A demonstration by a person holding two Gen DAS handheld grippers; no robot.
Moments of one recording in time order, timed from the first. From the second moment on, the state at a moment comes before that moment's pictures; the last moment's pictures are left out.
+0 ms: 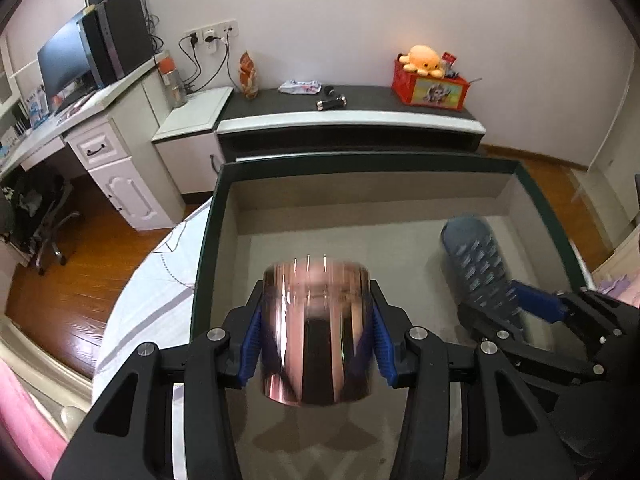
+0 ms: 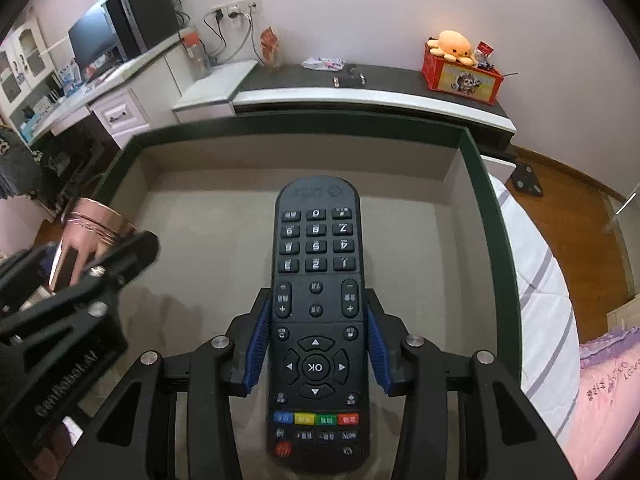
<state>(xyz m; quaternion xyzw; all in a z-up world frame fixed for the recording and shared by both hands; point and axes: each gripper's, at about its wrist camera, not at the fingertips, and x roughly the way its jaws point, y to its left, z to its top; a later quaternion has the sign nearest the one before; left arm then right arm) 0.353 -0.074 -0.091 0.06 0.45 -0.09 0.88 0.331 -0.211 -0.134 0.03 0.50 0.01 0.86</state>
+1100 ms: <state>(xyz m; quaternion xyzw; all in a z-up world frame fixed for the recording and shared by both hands) 0.139 0.006 0.007 0.03 0.30 -0.04 0.95 0.124 -0.212 -0.026 0.05 0.33 0.03 0.94</state>
